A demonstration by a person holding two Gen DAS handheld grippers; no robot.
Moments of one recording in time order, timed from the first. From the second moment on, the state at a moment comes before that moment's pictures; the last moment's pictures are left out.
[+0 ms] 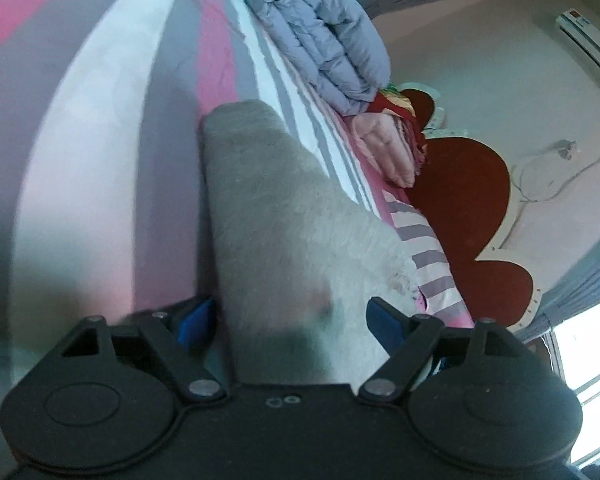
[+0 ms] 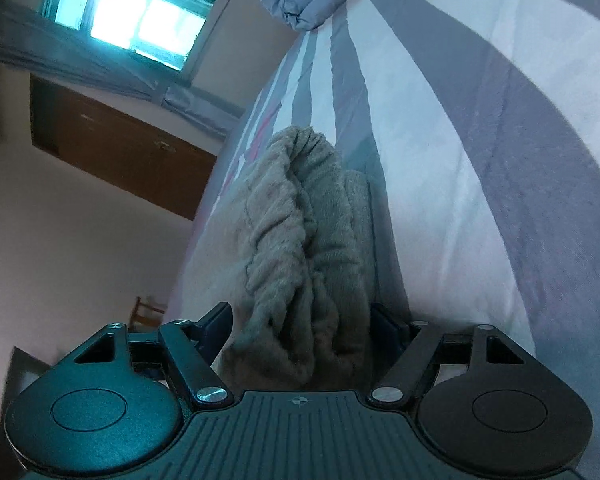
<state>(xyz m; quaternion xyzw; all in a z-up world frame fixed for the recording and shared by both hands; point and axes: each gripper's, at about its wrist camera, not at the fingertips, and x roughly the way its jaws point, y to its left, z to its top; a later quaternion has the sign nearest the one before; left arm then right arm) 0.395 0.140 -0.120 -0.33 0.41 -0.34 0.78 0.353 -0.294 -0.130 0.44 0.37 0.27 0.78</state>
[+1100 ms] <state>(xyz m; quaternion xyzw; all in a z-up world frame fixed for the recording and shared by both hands) 0.481 0.184 -0.111 -0.30 0.32 -0.22 0.87 0.573 -0.217 -0.109 0.32 0.39 0.29 0.82</state>
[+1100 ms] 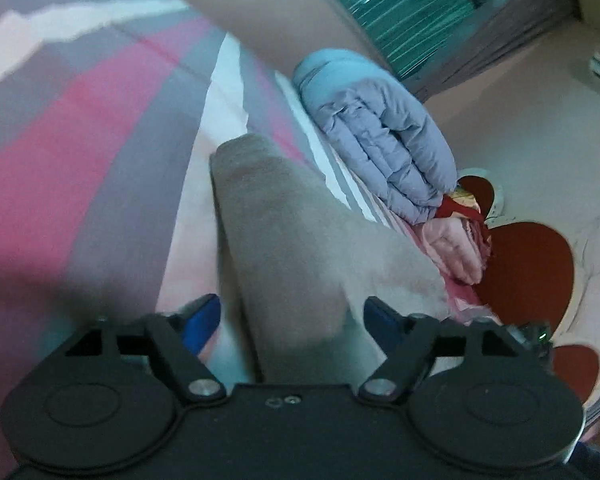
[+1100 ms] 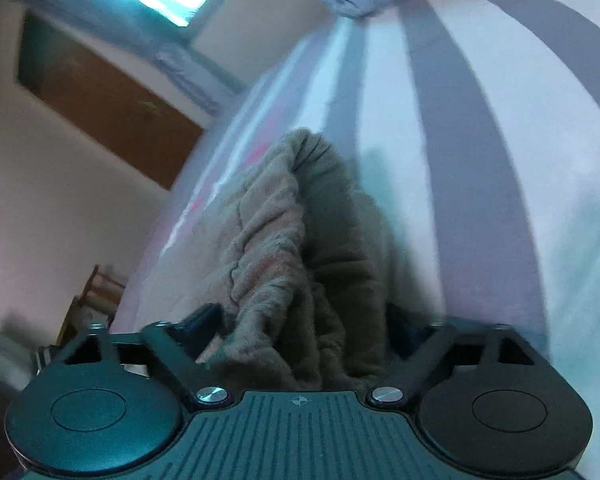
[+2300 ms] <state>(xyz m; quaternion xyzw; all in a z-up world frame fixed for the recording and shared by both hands) 0.044 0.041 -0.018 -0.04 0.11 -0.07 0.99 0.043 -0.164 -0.012 0.09 0.14 0.12 0.98</state>
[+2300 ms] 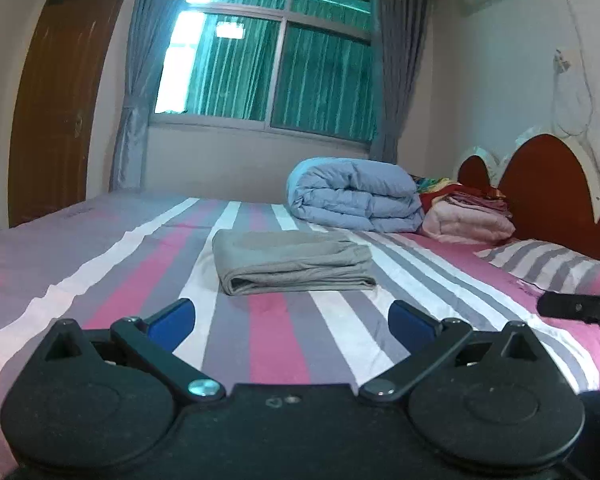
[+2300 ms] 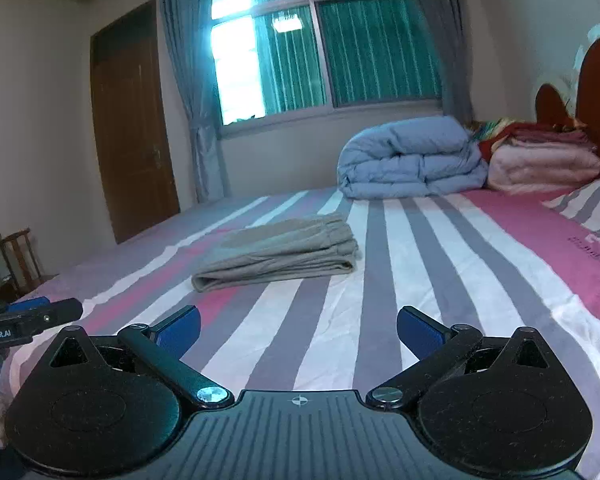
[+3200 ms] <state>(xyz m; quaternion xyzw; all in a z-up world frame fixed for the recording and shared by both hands) 0.012 0.031 -0.022 -0.04 0.08 -0.07 0.99 0.033 -0.146 -0.015 0.04 0.11 0.14 0.98</state>
